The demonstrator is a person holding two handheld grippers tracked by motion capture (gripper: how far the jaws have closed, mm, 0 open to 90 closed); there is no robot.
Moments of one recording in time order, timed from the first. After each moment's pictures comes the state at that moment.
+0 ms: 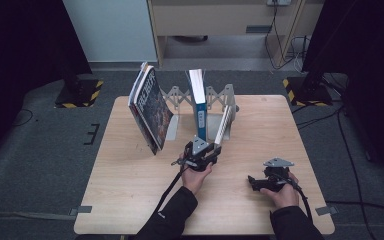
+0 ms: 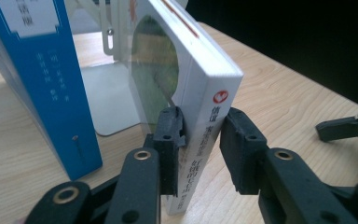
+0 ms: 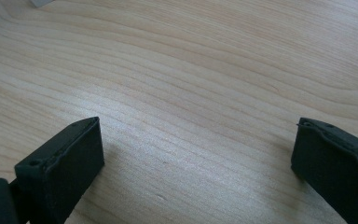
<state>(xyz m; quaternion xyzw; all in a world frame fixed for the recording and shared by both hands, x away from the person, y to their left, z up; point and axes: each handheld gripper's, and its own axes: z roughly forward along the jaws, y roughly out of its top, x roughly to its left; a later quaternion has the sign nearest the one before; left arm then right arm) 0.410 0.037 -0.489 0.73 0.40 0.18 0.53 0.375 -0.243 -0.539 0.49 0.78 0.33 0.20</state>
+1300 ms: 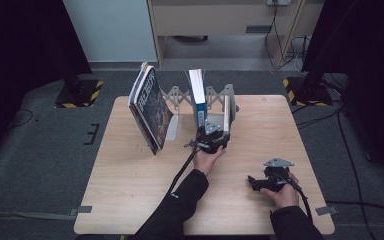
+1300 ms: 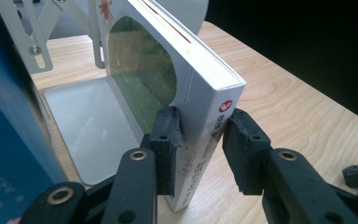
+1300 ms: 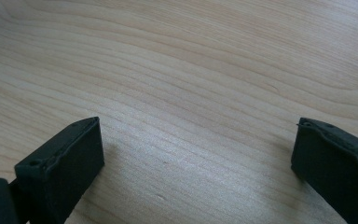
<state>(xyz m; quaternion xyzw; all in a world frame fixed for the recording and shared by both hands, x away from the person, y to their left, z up) 0.466 0.003 -0.479 0.74 0.42 0.16 0.50 0.375 -0.243 -0.539 0.49 0.78 0.33 0.20</state>
